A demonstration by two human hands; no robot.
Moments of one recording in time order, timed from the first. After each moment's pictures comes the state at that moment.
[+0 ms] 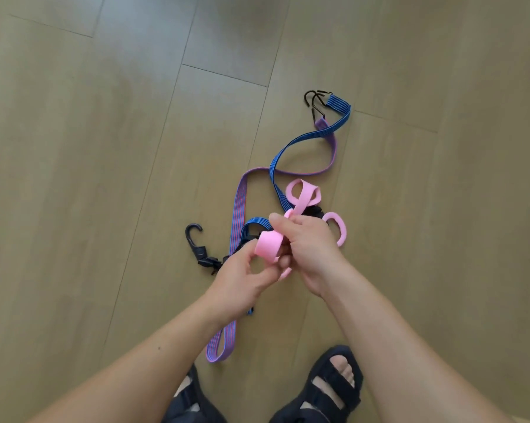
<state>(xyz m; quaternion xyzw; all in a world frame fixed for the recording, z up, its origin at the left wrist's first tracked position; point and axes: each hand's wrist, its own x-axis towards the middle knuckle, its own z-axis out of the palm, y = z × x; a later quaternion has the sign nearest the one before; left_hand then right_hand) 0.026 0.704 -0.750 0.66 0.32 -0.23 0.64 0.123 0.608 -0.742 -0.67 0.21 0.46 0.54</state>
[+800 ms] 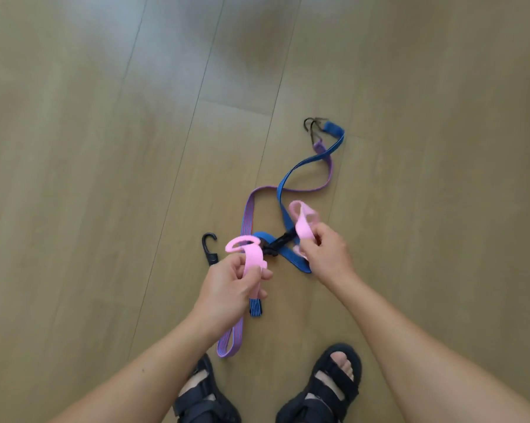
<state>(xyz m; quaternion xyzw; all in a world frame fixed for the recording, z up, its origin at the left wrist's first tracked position) 0.018 0.724 -0.679 0.64 0.41 -0.21 0.61 0.128 0.574 -0.744 -0.86 0.07 0.36 0.36</state>
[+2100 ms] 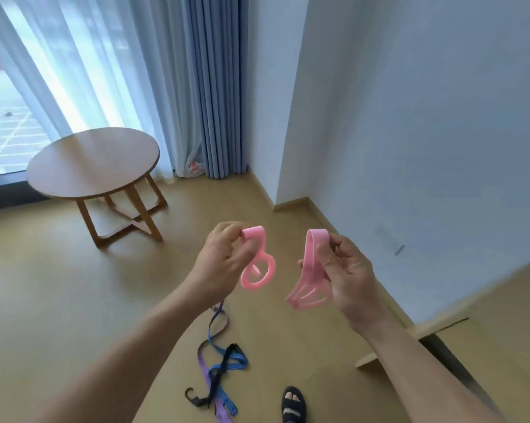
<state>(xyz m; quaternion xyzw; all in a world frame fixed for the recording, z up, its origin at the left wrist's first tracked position) 0.057 0.649 0.045 0.83 -0.15 -0.07 0.54 -0.021 0.445 0.045 -0.69 0.06 -0.11 0.71</state>
